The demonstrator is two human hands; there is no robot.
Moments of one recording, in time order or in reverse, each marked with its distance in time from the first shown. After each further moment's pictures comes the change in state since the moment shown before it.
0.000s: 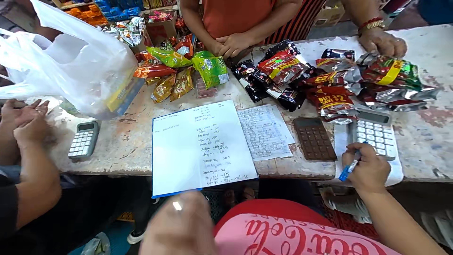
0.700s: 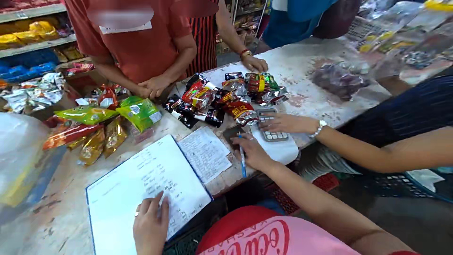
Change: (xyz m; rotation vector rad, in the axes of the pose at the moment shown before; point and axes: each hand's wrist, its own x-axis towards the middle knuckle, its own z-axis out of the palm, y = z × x) left_hand -0.035 -0.154 -0.002 1.144 -0.038 -0.382; right_hand 0.029 -0.054 0.021 0.207 -0.299 -0.219
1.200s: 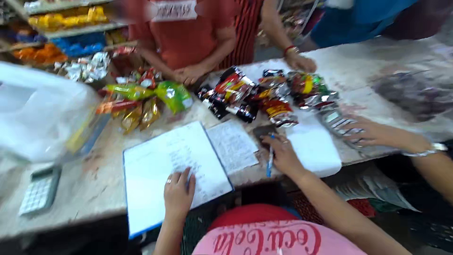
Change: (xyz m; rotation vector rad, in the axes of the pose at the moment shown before) left_hand -0.004 -0.004 0.022 0.080 0.041 -0.002; right_hand 0.000 0.000 0.014 -0.082 0.133 -0.076
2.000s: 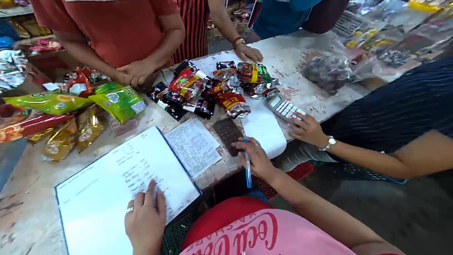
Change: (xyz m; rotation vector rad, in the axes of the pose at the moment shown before) left_hand -0.004 0.022 0.005 0.124 -0.083 -0.056; right_hand -0.053 -0.003 -0.023 0.124 0.087 0.014
